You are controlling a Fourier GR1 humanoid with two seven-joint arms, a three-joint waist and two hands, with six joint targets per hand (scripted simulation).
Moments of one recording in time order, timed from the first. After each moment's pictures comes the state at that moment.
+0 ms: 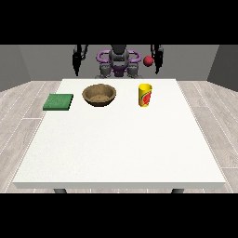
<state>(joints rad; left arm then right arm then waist) 0.00 0.09 -0.04 -1.57 0.01 -0.02 -0.01 0.03 -0.07 0.01 -1.56 0.04 0.01 0.03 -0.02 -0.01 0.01</state>
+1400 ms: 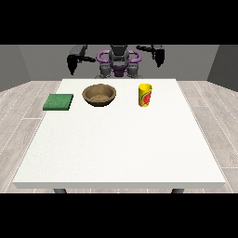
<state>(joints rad) -0.13 0.09 0.00 -1.69 0.06 0.01 -0.14 -0.15 -0.09 -0.12 -1.56 -0.10 0.07 -0.17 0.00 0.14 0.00</state>
